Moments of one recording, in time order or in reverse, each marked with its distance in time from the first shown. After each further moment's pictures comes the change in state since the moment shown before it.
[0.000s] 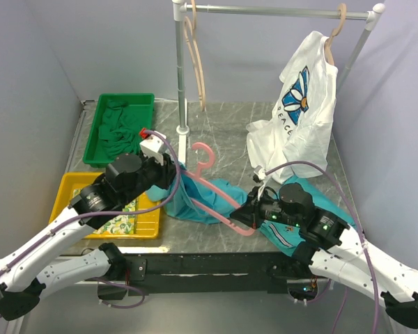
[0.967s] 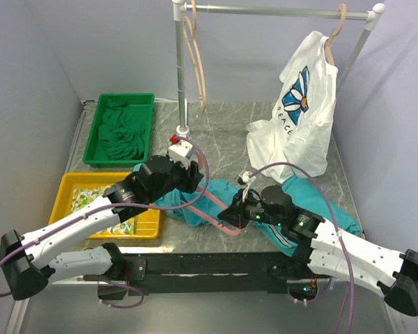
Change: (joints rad) left arm -0.080 0.184 -0.102 0.202 0.000 -0.029; right arm 0.045 0.162 -0.159 0.341 0.020 0.033
